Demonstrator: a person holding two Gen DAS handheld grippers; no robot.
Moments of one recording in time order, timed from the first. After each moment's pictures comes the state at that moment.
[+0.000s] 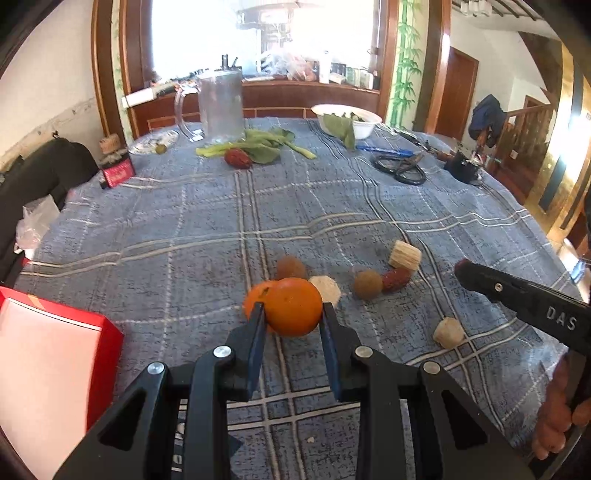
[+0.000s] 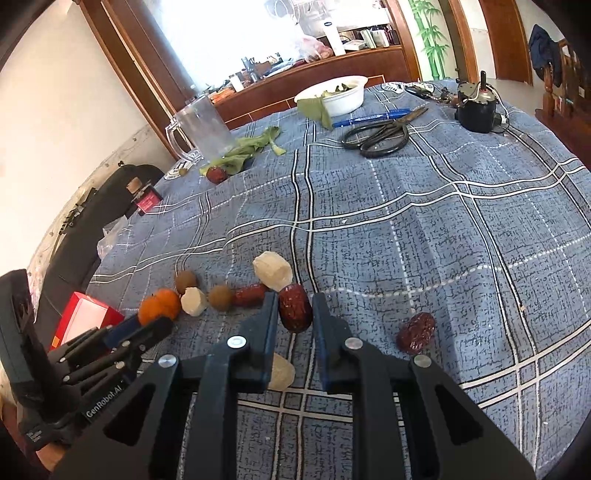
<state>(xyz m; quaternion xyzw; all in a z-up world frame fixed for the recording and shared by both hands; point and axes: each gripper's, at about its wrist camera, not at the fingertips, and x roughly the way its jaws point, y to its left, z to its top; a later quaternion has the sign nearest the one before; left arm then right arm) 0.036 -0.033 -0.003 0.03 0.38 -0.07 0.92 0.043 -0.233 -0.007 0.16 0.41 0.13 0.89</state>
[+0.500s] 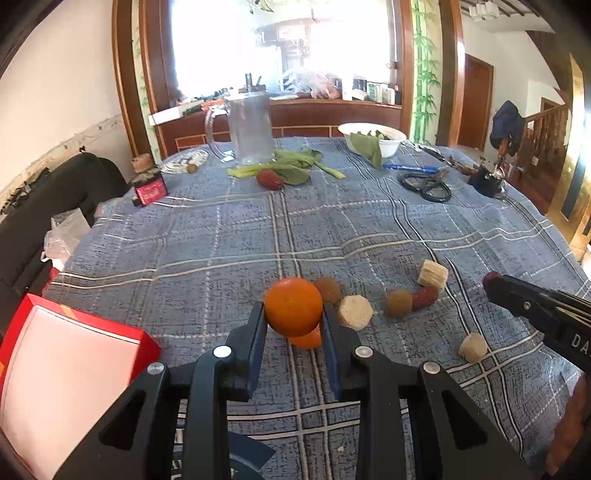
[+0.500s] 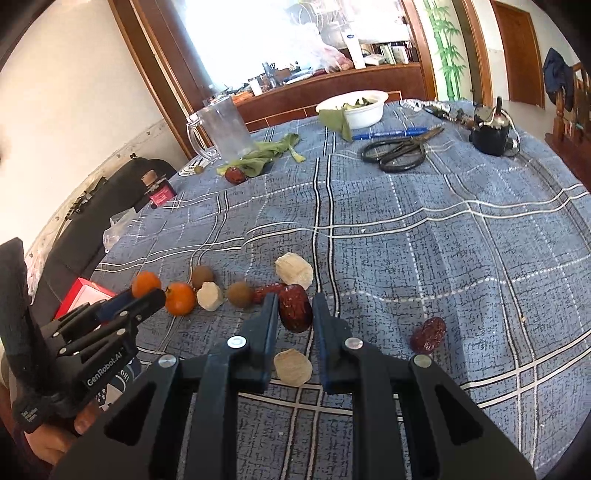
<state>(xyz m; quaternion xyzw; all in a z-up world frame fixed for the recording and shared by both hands) 0.034 -0.027 0.006 0.05 0.35 -0.01 0.94 0.030 -0.221 0.002 0.12 0.38 0.14 0.91</state>
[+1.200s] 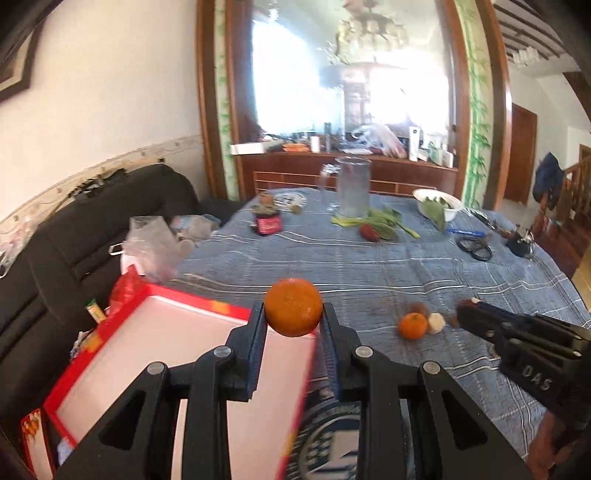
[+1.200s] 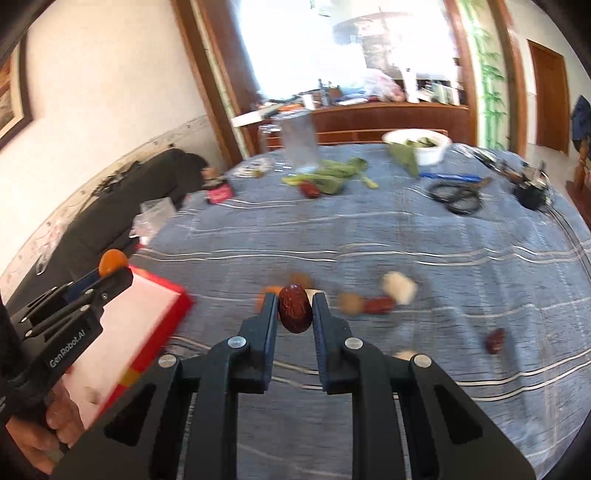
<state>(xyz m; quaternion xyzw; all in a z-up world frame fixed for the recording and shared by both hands) -0.068 0.078 0.076 0.01 0.27 0.09 0.96 -0.011 -0.118 0.048 0.07 0.33 0.21 0.92</state>
